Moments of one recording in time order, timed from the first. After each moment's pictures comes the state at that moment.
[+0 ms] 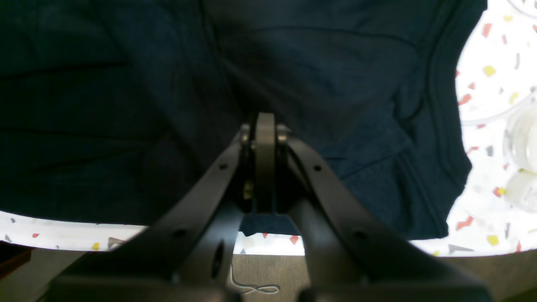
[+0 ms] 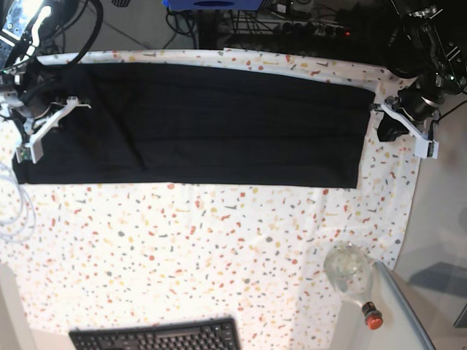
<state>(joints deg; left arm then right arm) 14.2 -14.2 -36.0 82.5 -26.2 -40.8 40.8 -15.3 -3.9 34.2 106.0 8.3 31.1 -60.2</state>
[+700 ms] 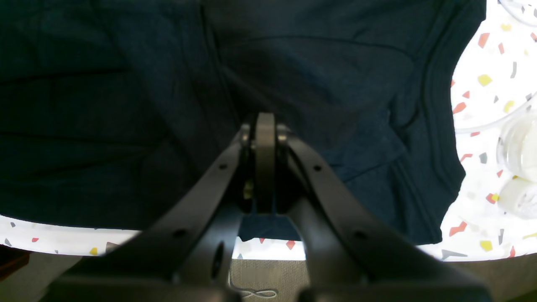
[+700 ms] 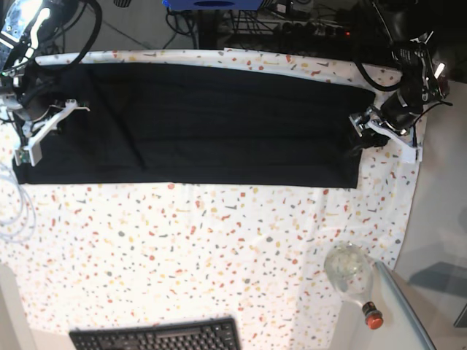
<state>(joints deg) 4.2 -14.4 -33.6 58.4 -34.6 -41.5 38.1 -14.9 -3.6 34.1 106.0 8.3 31.1 -60.2</state>
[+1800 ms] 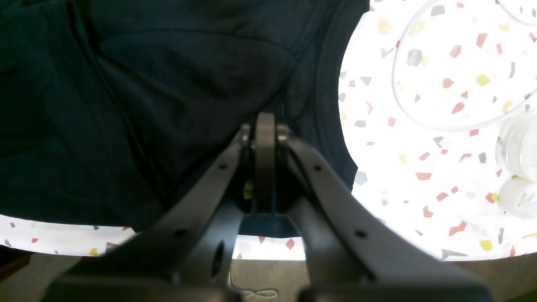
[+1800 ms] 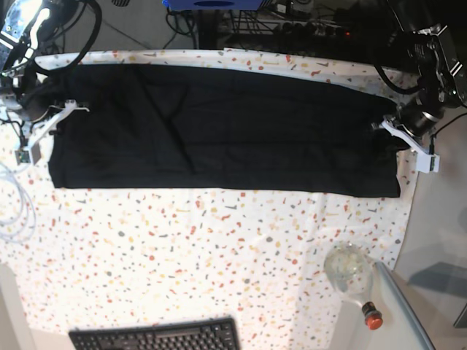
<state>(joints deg) 10.7 -16.2 -31.9 77.8 -31.2 -40.4 40.7 -14.7 -3.6 34.2 106.0 8.3 31.1 -60.2</state>
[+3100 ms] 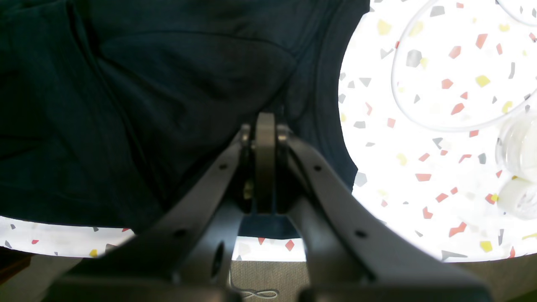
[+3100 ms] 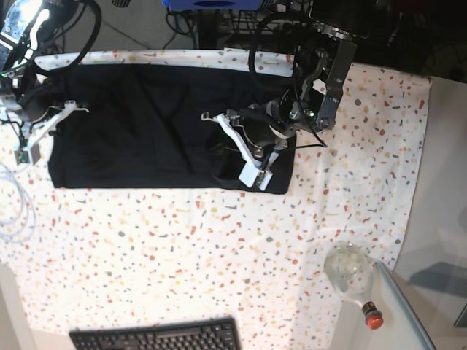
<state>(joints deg) 5.6 -5.3 13.7 82.8 -31.4 -17.8 40.9 -14.5 -3.6 34.3 105.8 8.3 31.1 -60.2</state>
